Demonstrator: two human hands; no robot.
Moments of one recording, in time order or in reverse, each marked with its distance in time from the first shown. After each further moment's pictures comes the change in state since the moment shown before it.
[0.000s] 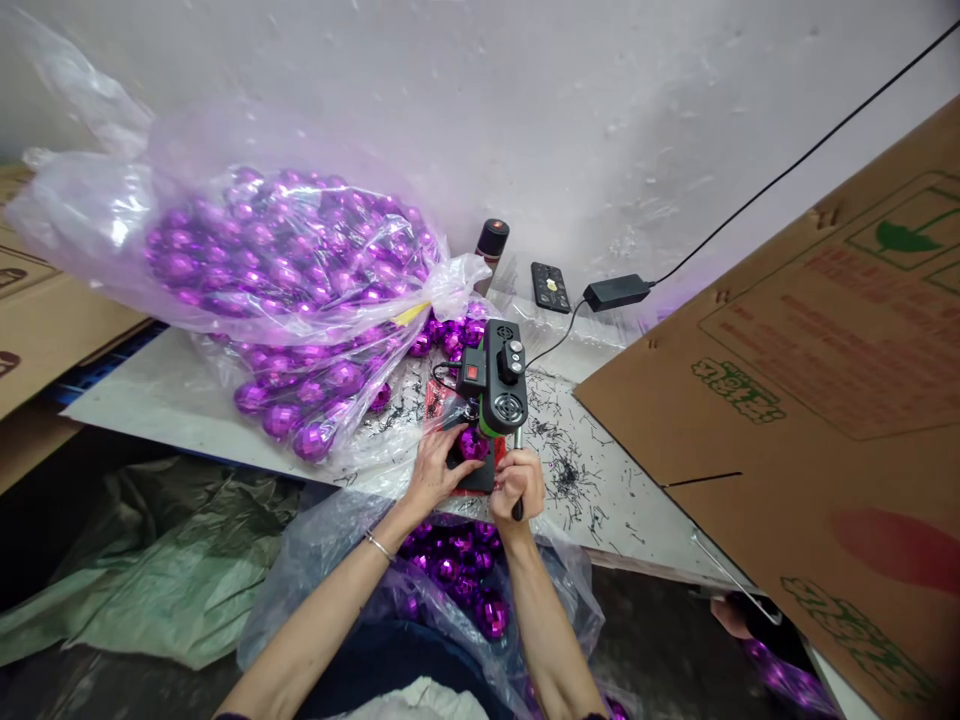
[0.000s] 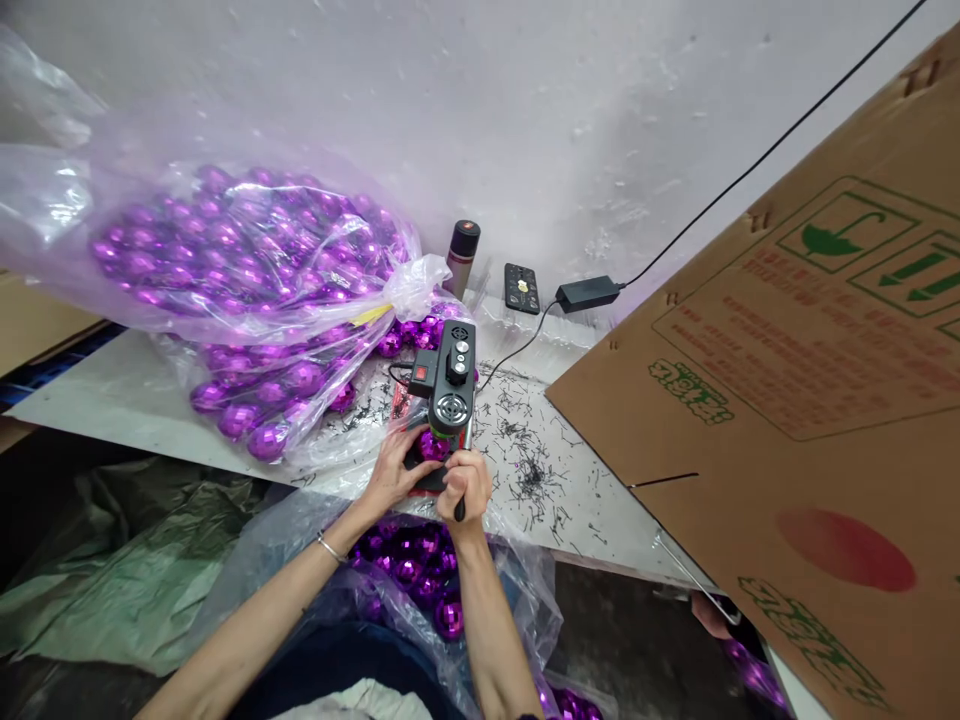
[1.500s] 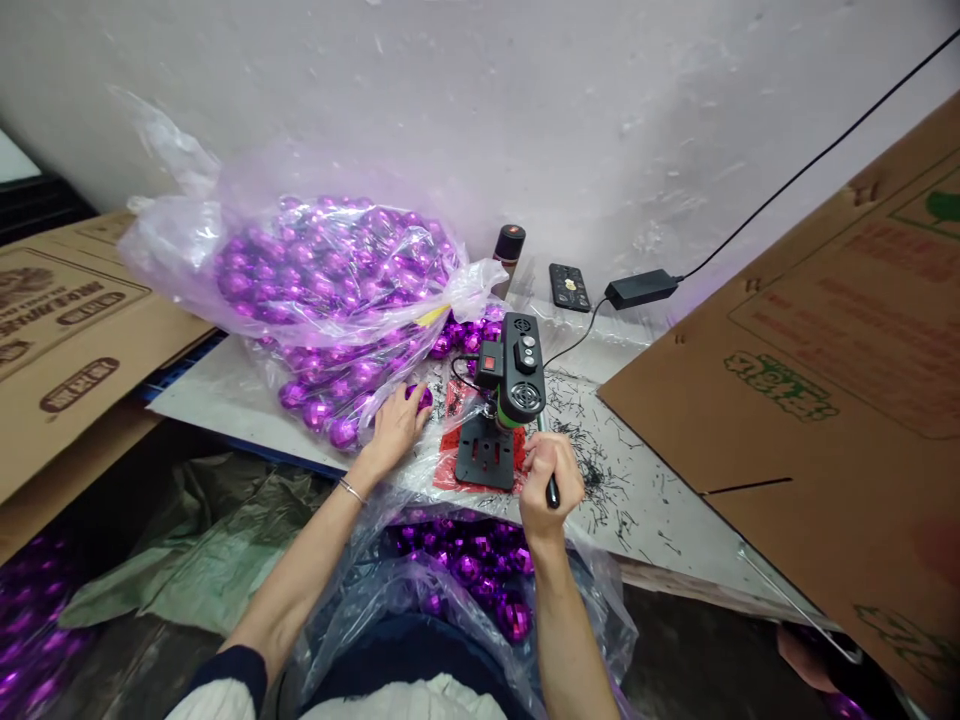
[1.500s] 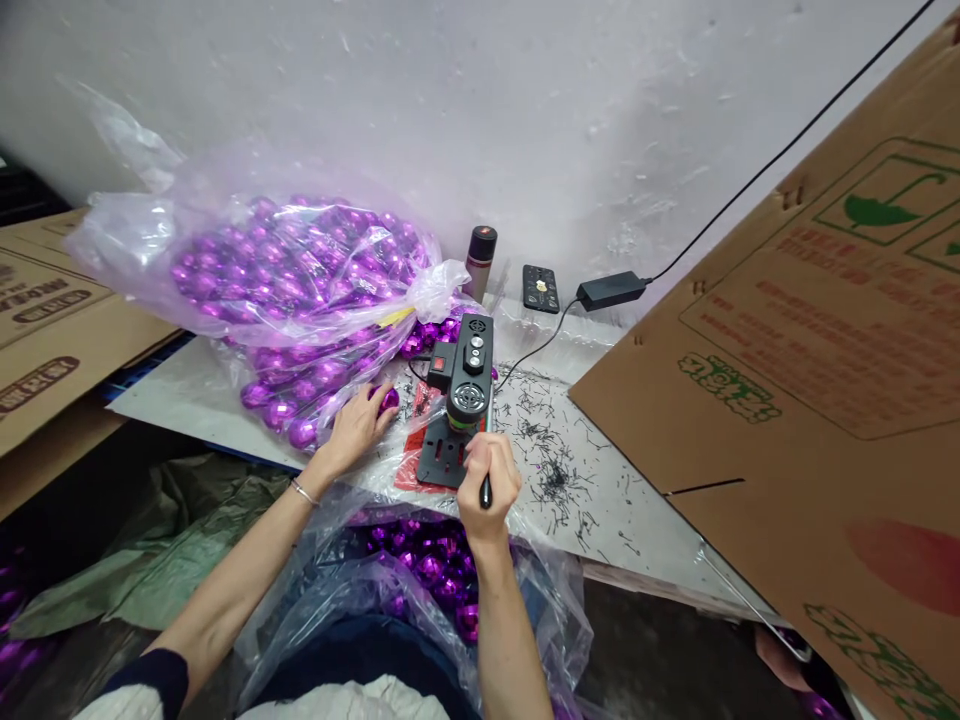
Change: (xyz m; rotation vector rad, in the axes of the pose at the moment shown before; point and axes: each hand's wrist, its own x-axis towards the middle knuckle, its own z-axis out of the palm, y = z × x) left_hand 0.054 -0.011 -0.106 0.687 -0.159 -0.238; right_hand 0.041 -0.038 -0.006 0.056 -0.004 0.168
